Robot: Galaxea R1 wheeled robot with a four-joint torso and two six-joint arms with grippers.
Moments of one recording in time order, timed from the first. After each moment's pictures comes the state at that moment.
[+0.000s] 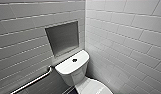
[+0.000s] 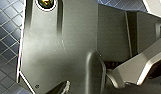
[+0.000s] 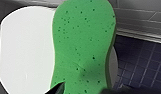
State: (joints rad) left arm 1.49 2.88 -2.46 0.06 -0.11 -0.02; right arm -0.88 2.41 -2.03 -0.11 -0.15 0.80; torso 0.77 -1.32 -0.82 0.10
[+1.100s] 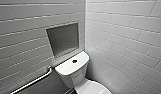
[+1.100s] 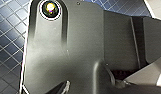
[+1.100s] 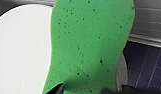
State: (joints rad) left arm 1.49 2.88 -2.48 0.06 -0.11 -0.02; right arm -0.89 2.53 -2.18 -0.11 -0.13 0.79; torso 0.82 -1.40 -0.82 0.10
